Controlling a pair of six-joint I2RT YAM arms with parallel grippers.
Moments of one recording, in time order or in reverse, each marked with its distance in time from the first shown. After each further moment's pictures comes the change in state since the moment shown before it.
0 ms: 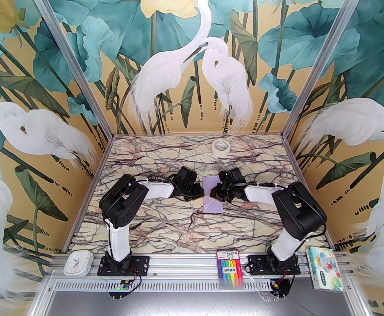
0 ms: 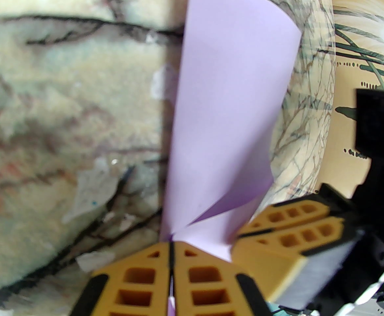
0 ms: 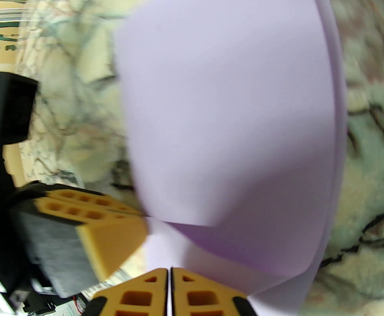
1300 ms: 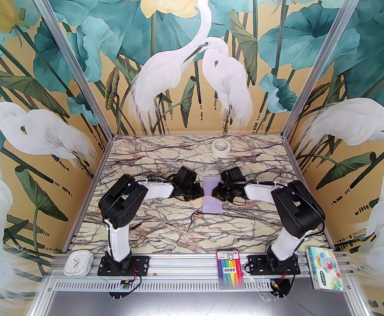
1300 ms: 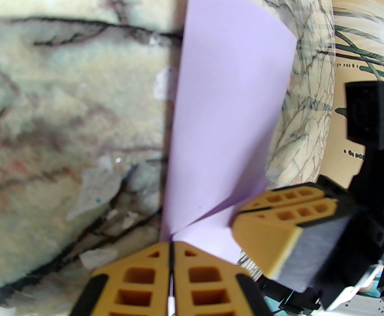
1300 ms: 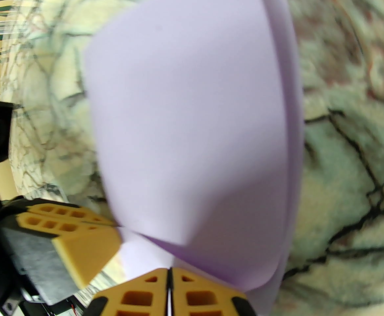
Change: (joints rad) left arm 0.004 -0.007 -0.005 0.000 -0.003 0.000; right arm -0.023 0.008 0.022 -0.045 0.039 0.003
